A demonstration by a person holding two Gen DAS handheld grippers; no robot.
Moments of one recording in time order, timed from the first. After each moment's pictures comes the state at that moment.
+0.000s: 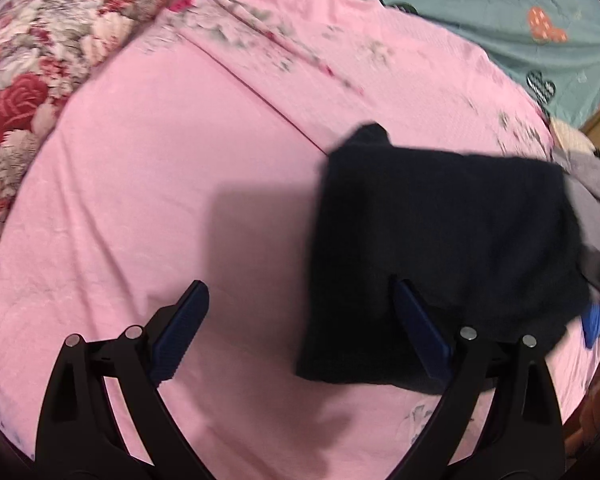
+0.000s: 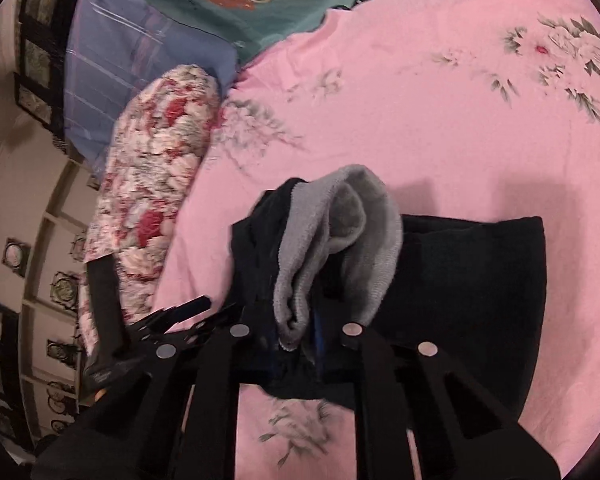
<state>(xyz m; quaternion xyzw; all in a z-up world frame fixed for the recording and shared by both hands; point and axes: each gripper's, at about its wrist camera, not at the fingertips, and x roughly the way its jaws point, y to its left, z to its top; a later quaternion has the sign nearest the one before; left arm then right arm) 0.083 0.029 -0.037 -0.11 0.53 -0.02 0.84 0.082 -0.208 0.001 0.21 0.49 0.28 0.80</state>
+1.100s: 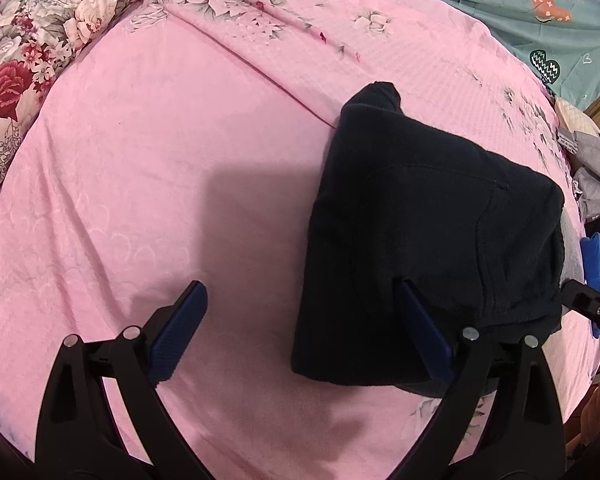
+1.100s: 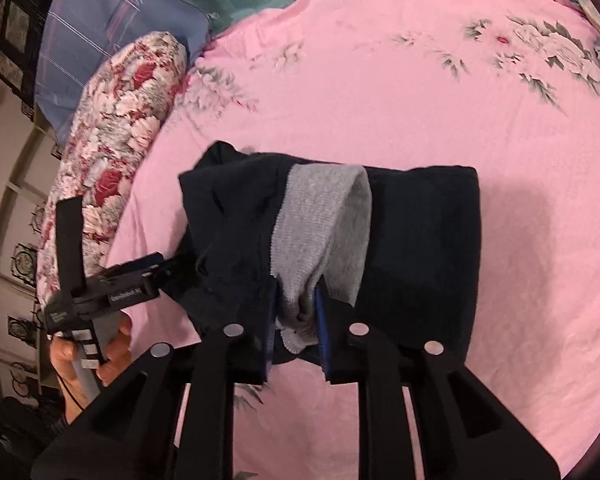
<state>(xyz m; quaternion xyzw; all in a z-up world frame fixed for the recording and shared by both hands) 0.084 0.013 -0.061 -0.09 0.56 -0.03 0.82 0.062 -0.222 -0.019 0.12 0.54 0.20 0.81</state>
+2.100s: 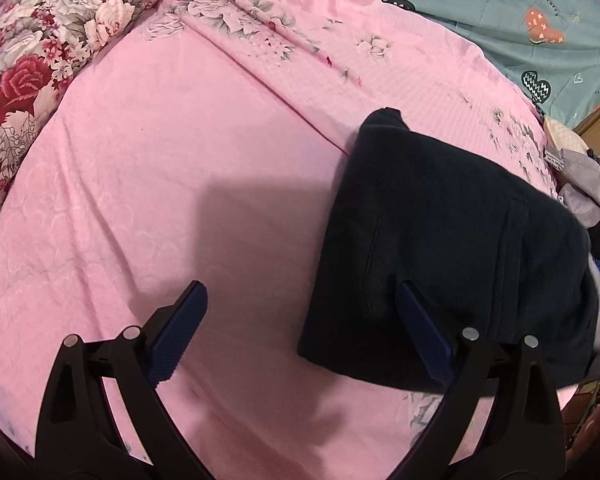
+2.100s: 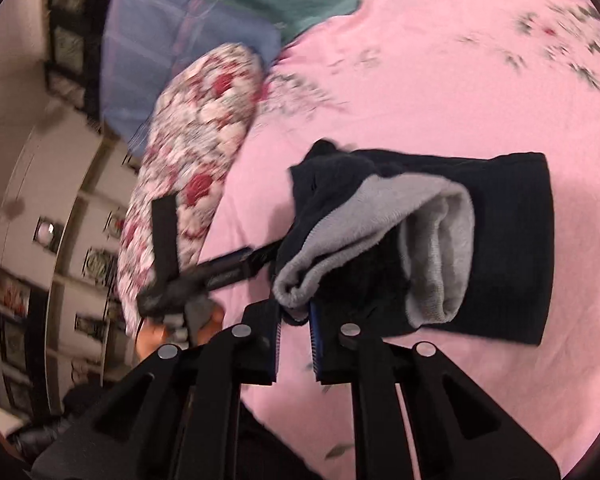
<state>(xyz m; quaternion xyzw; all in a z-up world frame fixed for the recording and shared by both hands) 0.071 0.031 -0.041 -0.12 0.54 -0.04 0.83 0.020 -0.209 0.017 0.20 0.52 0.32 0.77</state>
